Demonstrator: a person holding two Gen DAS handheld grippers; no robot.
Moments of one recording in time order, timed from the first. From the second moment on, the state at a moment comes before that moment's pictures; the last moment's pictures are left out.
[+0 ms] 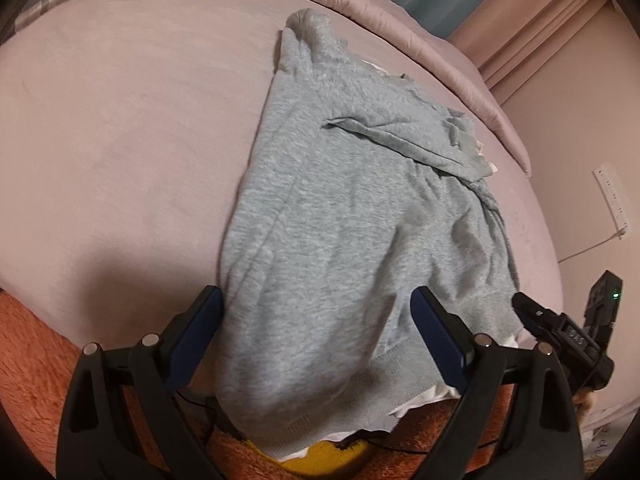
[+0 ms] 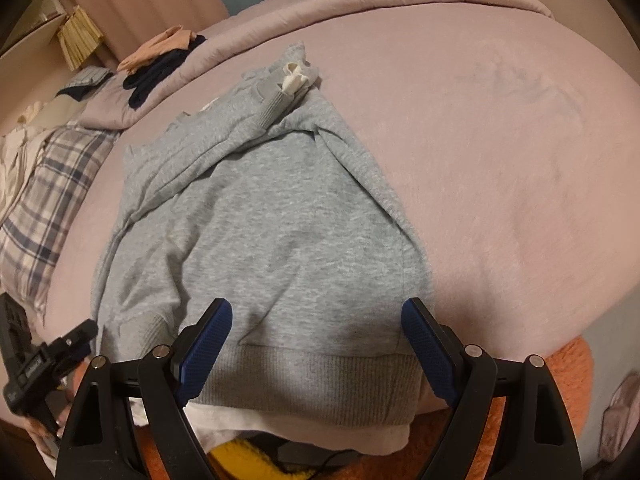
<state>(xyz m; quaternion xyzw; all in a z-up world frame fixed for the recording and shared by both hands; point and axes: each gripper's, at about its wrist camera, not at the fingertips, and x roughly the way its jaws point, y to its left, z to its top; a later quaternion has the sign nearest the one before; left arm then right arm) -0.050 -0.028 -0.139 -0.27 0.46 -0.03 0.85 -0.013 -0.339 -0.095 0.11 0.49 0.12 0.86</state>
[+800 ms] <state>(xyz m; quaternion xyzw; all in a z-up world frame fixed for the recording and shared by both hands) -0.043 -0.034 -0.143 -0.27 0.46 -0.04 0.84 -0.013 -0.340 -0.093 0.12 0.49 0.11 0.86</state>
